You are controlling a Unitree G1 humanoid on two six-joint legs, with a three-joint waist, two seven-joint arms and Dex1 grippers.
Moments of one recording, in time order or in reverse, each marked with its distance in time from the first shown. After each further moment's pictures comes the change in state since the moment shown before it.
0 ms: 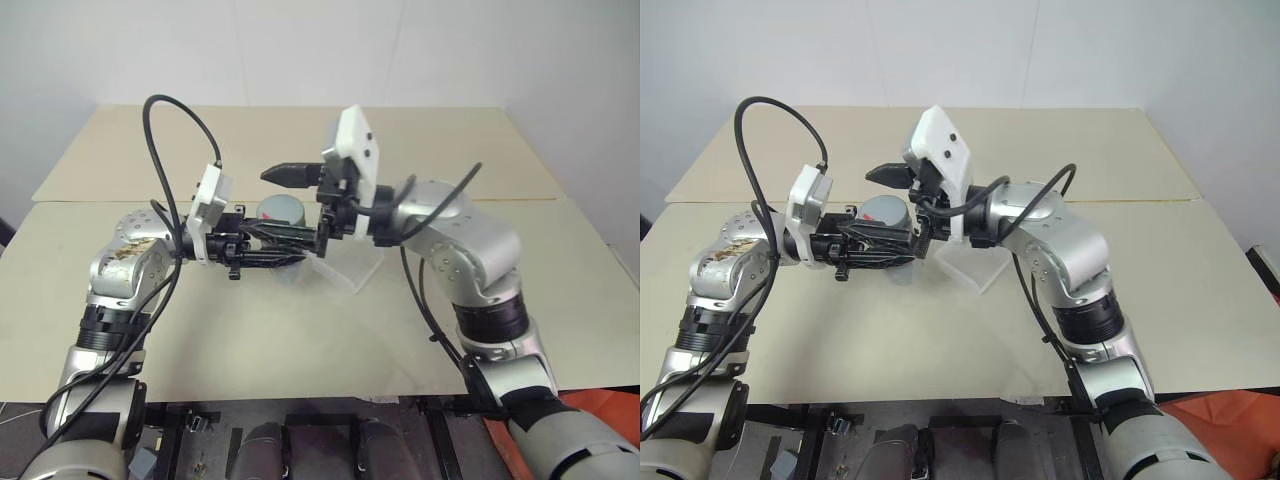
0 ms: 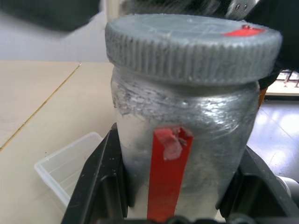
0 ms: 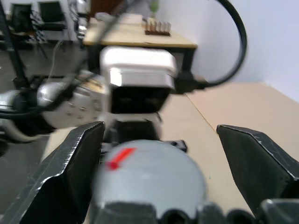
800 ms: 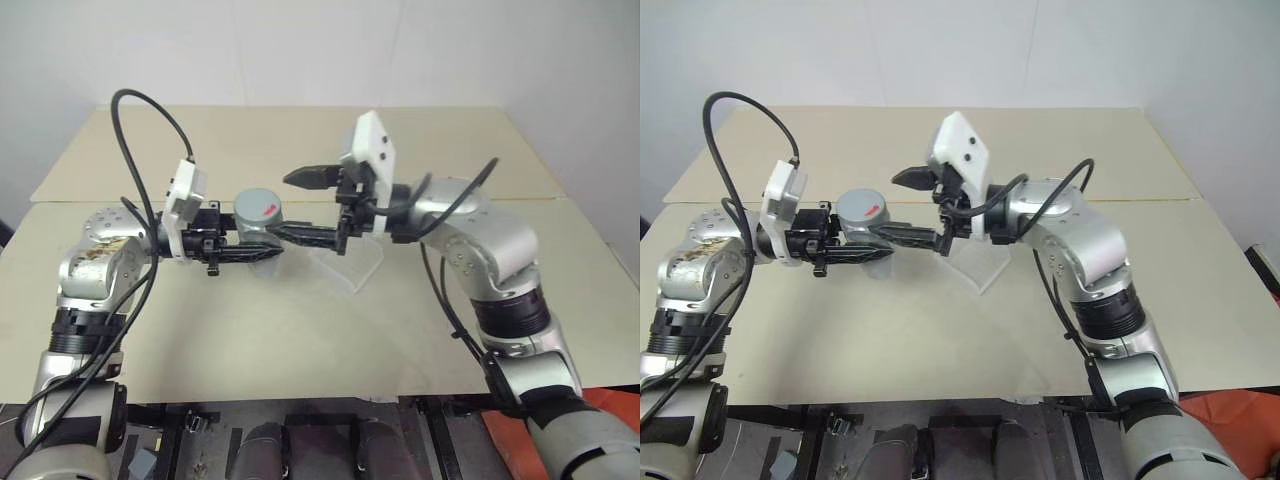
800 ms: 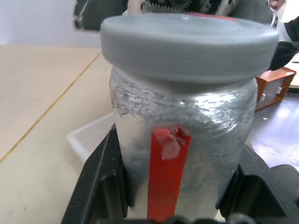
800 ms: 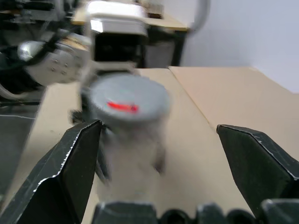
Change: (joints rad) left arm 0.029 0.091 0.056 -0.013 -0.003 0.004 -0.026; right arm 0.022 -0.177 -0.076 0.061 0.002 -0.028 0.020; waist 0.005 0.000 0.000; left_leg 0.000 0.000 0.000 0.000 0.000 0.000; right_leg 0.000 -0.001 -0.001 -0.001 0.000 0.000
